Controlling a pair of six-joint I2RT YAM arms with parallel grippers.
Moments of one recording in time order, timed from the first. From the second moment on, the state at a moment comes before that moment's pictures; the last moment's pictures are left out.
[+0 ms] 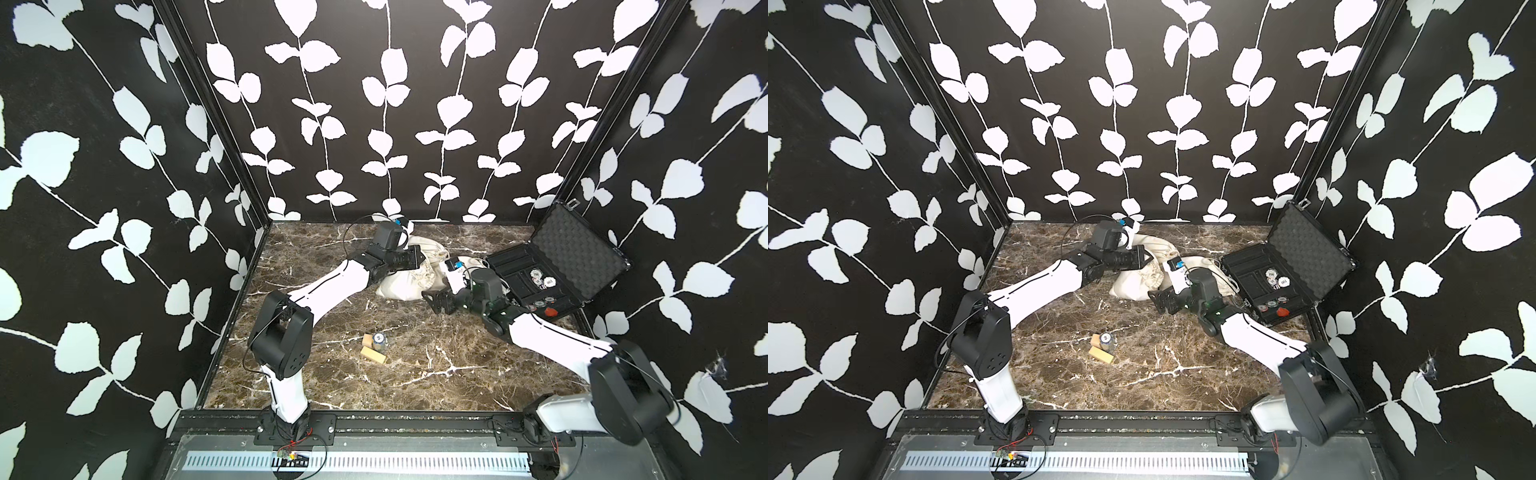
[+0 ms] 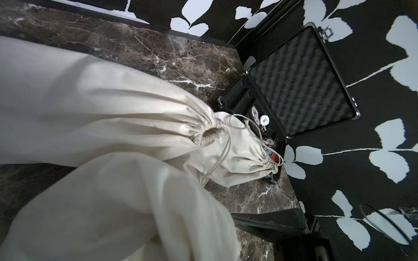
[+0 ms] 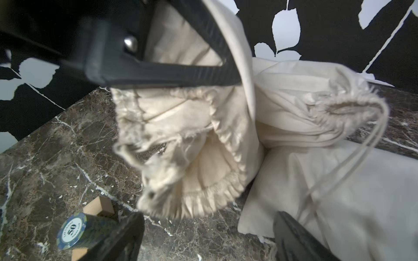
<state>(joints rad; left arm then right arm) -0.64 1.80 1.44 -0.19 0.34 -0.56 0.53 1.41 0.73 0.22 -0.31 0.07</state>
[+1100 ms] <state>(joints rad) -0.65 1.14 1.01 -0.13 0.21 -0.25 0.54 1.39 0.92 0.08 -0.43 0.01</state>
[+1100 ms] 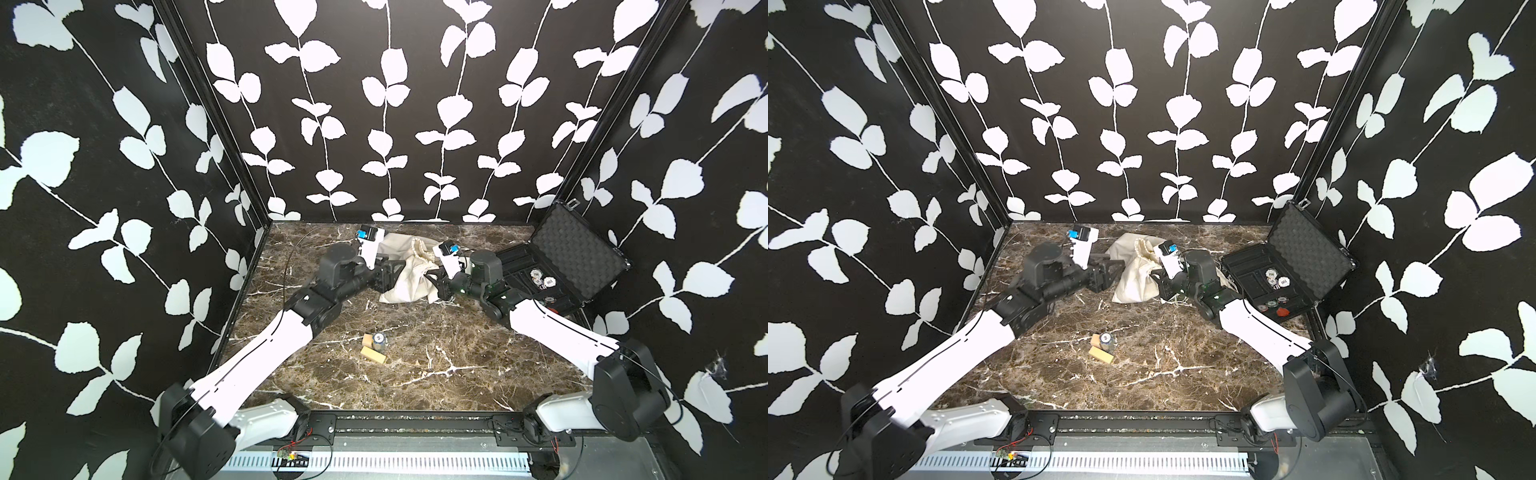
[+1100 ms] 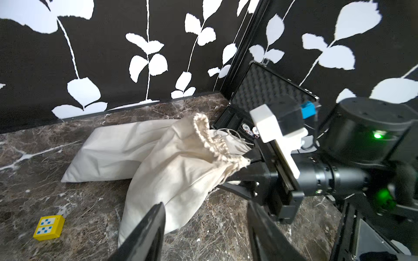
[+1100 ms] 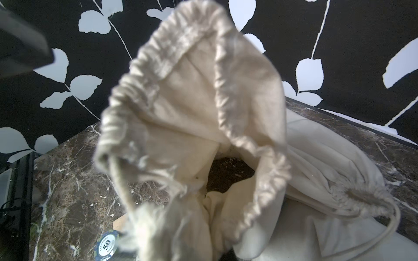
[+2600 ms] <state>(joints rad) -0.74 1.48 1.07 0.07 0.36 -0.33 0.54 1.19 0.93 -0.19 -0.35 -0.15</state>
